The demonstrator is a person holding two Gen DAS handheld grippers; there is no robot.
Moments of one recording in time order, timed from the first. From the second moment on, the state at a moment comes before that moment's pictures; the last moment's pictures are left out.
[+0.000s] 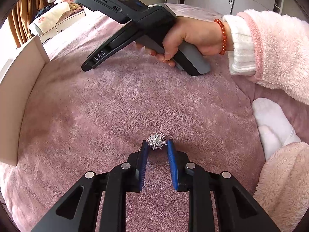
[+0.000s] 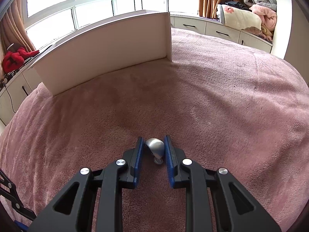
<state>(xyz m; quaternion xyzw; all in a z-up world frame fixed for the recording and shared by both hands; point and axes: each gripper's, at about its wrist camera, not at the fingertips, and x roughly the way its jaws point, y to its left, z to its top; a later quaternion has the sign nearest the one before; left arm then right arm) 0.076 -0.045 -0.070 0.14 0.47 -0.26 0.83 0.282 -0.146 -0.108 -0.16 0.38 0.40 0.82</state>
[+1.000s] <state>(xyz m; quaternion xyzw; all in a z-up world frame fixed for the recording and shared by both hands) 0.181 0.172 0.091 0.05 0.37 0.00 0.93 0.295 0.026 0.079 -0.18 0.26 0.47 0.82</state>
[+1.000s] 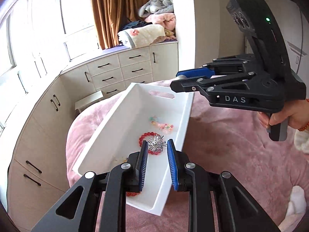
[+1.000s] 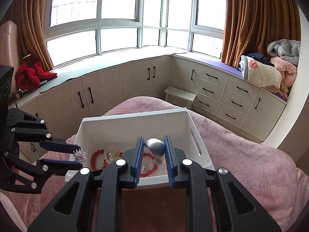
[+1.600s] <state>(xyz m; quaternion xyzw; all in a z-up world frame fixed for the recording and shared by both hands) 0.217 0.232 0.035 -0.06 0.41 0.12 0.90 0.329 0.088 0.051 -0.19 0.32 0.40 0.84</state>
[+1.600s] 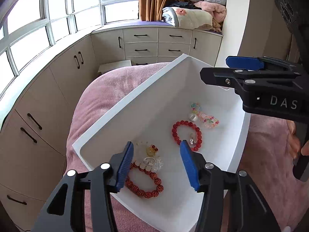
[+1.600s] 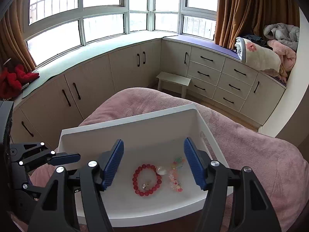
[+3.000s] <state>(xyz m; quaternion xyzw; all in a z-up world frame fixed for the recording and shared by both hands) 0.087 0.156 0.058 -0.05 0.29 0.19 0.94 0.207 -0.069 0.046 -0.14 0.21 0.40 0.88</state>
